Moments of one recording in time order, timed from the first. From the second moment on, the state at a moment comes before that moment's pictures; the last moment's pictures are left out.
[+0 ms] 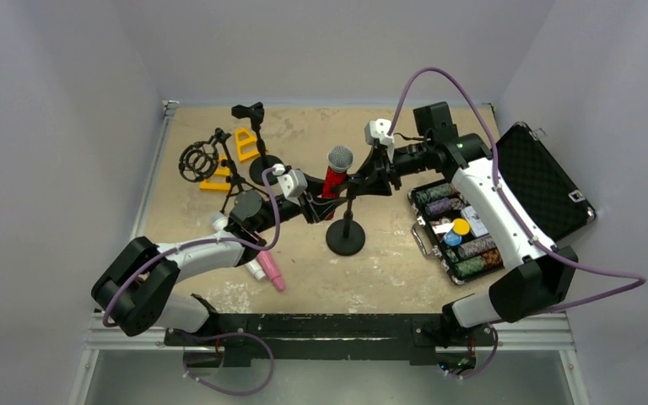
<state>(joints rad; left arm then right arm) -0.68 1.38 0.56 1.07 0.48 -0.15 0.36 1.45 1.48 -0.89 -1.08 -0.79</state>
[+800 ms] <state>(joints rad) -0.70 1.33 0.57 0.98 0.41 -0.17 0.37 1.45 1.47 -0.90 -1.17 -0.78</state>
